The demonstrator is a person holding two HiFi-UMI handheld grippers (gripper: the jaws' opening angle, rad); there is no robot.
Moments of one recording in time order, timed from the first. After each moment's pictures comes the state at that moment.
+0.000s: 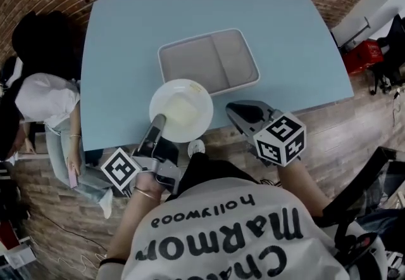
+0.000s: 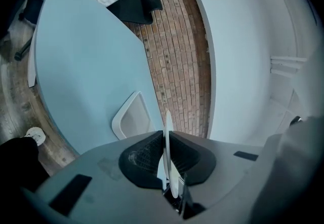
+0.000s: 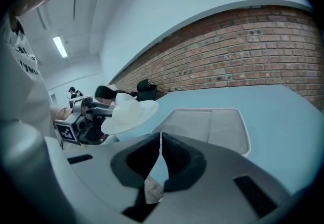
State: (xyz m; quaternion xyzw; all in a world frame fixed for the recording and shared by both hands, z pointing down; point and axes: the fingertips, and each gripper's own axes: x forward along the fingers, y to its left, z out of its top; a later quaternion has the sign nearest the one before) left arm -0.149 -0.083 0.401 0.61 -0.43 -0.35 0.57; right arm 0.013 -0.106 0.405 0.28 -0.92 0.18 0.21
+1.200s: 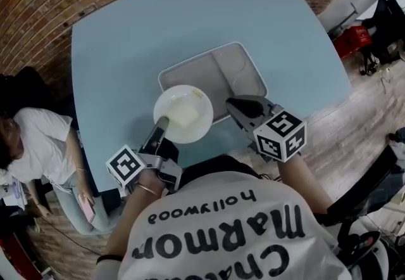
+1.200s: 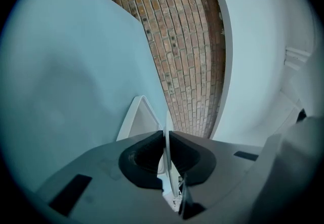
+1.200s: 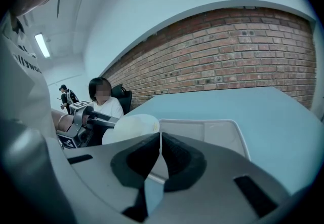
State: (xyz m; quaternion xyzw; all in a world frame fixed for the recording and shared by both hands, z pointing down) left arm -0.179 -0.188 0.426 0.63 -0.39 -0.27 0.62; right arm -0.020 -0.199 0.391 0.35 -0.89 0.20 0.21
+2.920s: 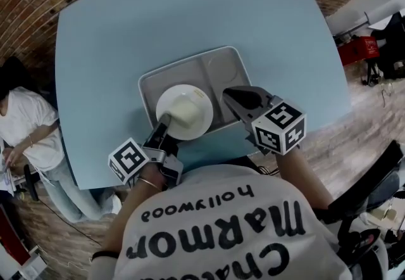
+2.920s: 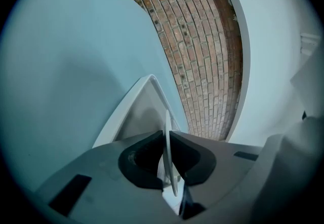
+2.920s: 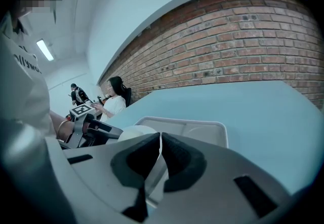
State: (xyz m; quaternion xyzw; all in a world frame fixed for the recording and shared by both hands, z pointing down) left arm -0.115 -0.231 0.489 0.59 -0.46 -0.20 0.63; right arm 0.033 -0.277 0.421 0.31 -0.90 0.22 0.23
